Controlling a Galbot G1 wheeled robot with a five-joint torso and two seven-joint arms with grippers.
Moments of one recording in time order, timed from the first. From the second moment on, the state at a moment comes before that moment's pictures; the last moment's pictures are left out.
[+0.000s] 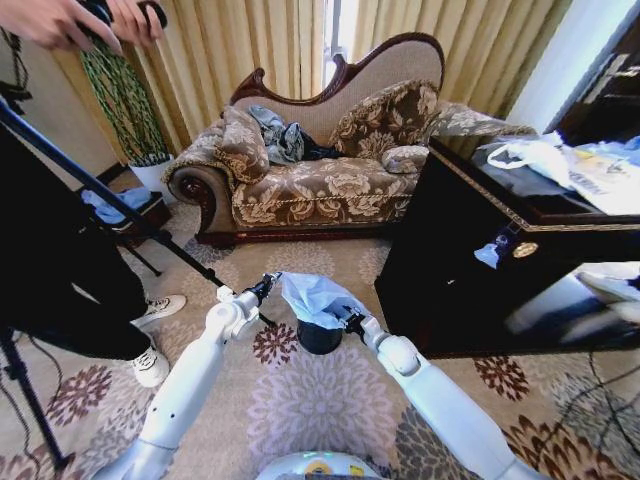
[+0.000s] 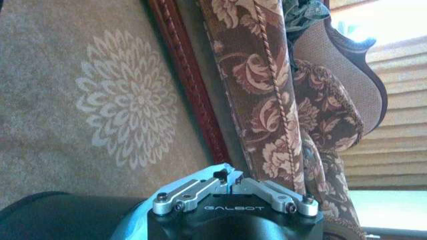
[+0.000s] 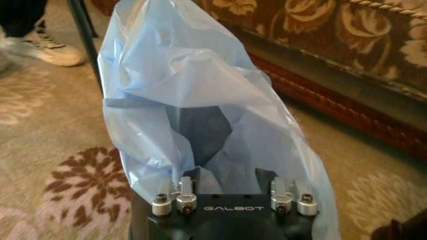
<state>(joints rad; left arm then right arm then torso) 0.87 -1.15 -0.29 -1.64 -1.84 0.22 -0.37 -0.86 1.09 -0.08 1.55 0.17 -0.34 -0.15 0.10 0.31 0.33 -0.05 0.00</state>
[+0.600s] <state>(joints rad) 0.91 -1.11 -0.33 -1.66 -1.86 0.22 -0.36 -0.83 1.03 -0.15 1.58 0.19 -0.40 -0.22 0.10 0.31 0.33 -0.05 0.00</state>
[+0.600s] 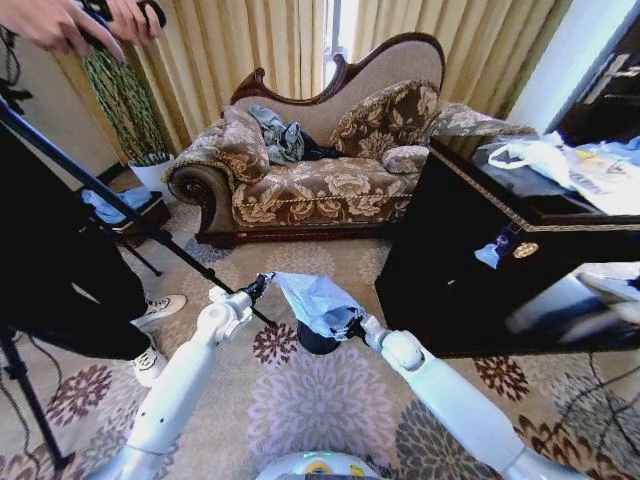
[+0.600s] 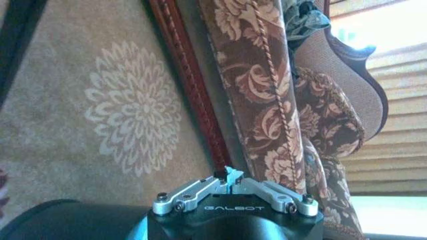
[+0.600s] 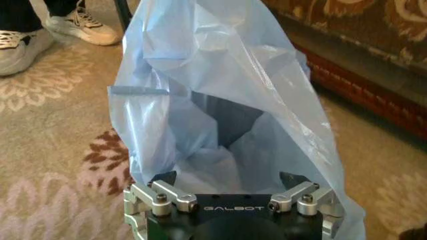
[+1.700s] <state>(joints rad) 0.88 -1.11 -0.22 -1.41 -1.72 0.23 -0.21 -0.92 1.13 -0.14 1.50 0.05 -0.36 -0.12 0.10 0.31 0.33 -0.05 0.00</state>
